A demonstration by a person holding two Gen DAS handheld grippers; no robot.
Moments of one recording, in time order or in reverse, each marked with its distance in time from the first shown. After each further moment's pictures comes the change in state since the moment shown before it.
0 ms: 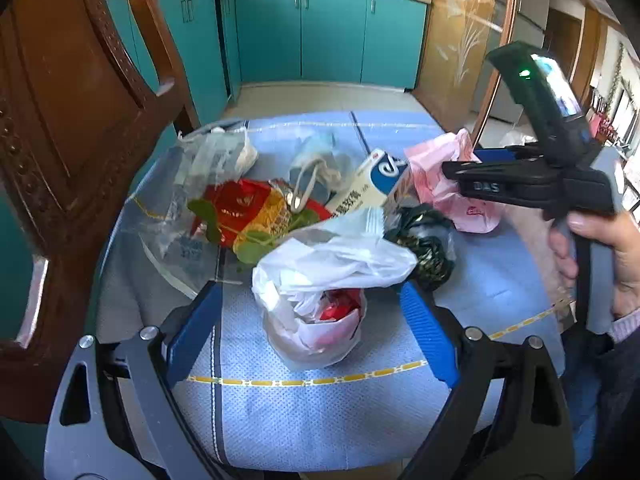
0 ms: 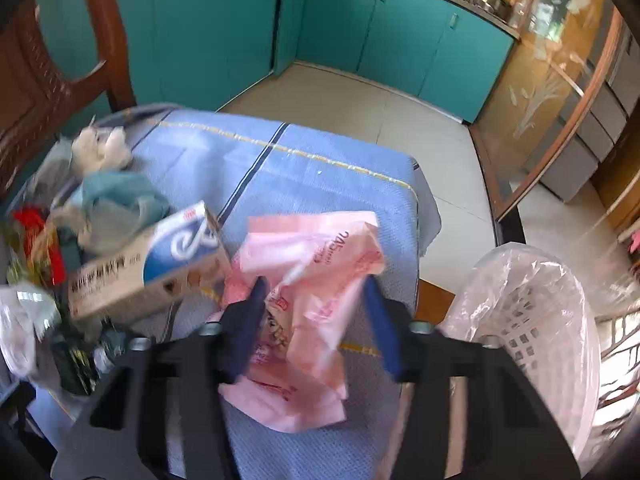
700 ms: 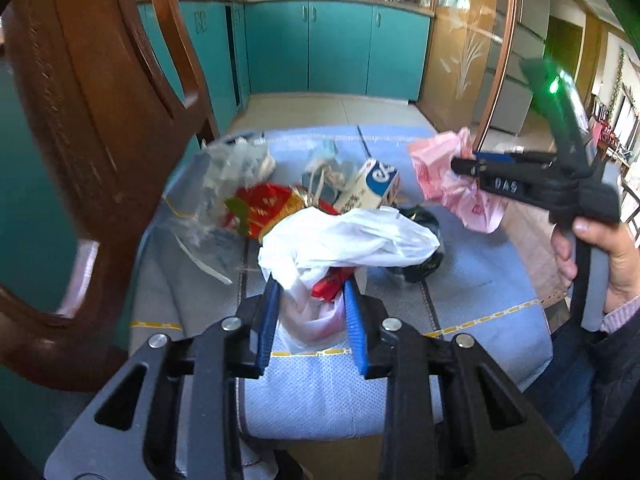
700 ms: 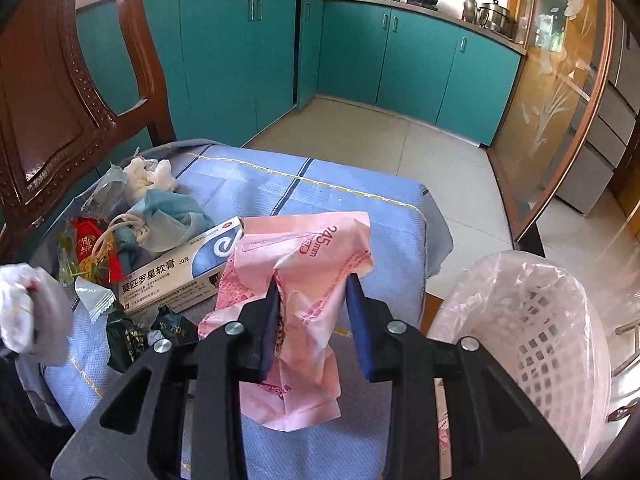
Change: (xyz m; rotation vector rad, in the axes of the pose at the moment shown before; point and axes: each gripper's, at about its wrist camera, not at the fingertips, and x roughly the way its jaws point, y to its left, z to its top) left arm -0.043 0.009 -0.010 -0.016 -0.073 0.016; right arm -0.044 -0.015 -0.014 0.033 -0.136 0.099
